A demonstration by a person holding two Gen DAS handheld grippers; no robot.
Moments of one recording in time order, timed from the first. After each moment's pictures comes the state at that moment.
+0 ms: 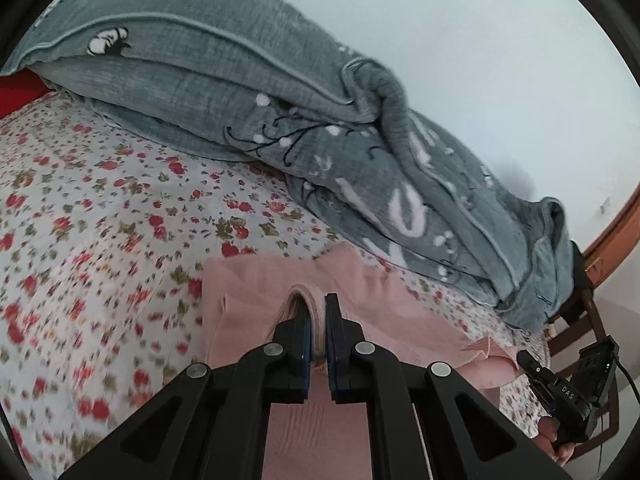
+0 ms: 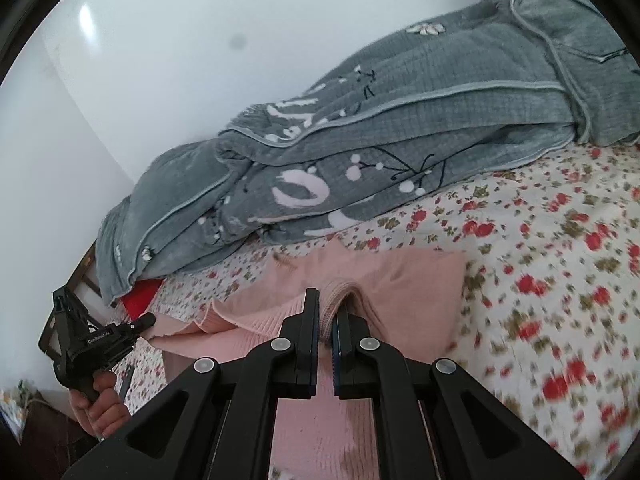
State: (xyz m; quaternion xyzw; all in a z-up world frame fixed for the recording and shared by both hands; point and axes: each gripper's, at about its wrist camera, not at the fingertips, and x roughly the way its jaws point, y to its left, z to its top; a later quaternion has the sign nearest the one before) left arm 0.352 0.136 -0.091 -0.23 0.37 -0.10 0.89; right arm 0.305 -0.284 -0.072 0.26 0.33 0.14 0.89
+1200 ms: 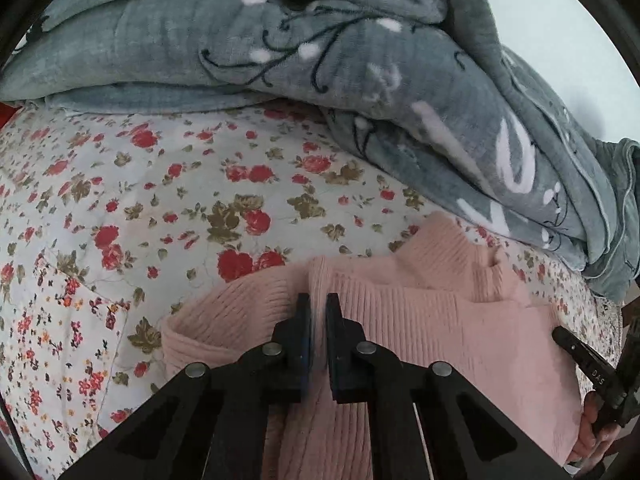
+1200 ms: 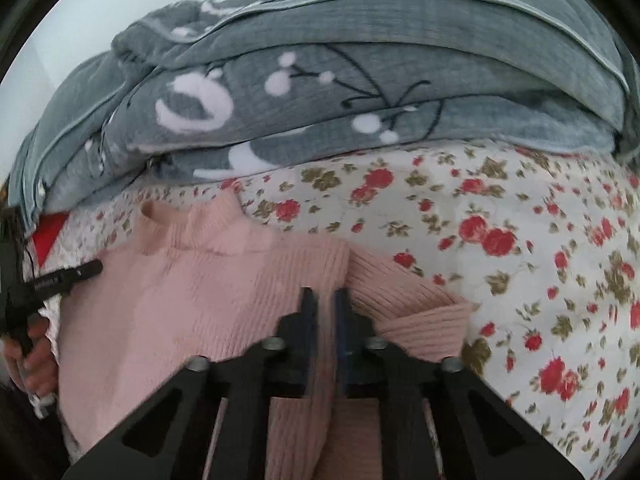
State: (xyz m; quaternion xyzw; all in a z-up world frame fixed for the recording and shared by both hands) left arm 0.452 0.107 -0.163 -0.14 0.46 -0.06 0.88; right arm 0.410 -0.259 -0.155 0.12 0.44 0.08 0.89
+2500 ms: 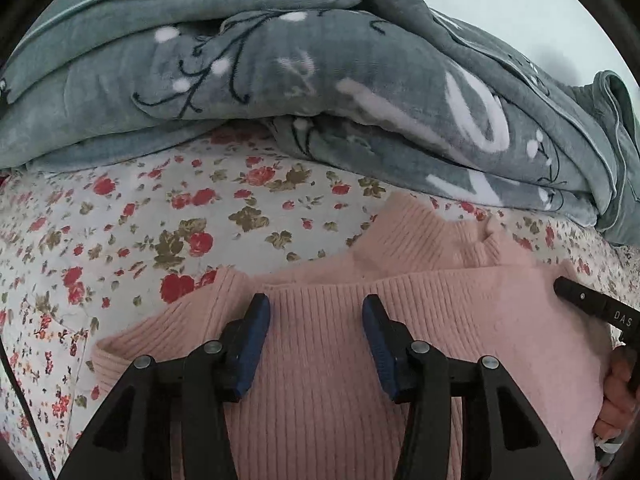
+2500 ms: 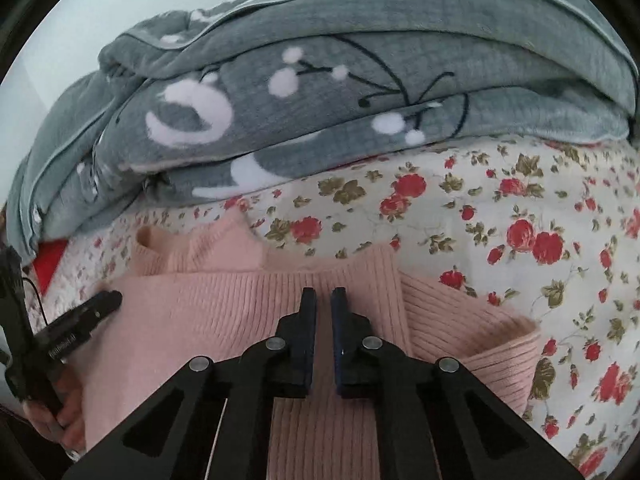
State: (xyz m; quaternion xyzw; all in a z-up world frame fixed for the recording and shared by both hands) left arm 0.439 0.057 -0.197 -0.03 0.42 -0.07 0.91; right arm 0.434 -0.245 -0.171 0.17 0.43 0.07 0.89
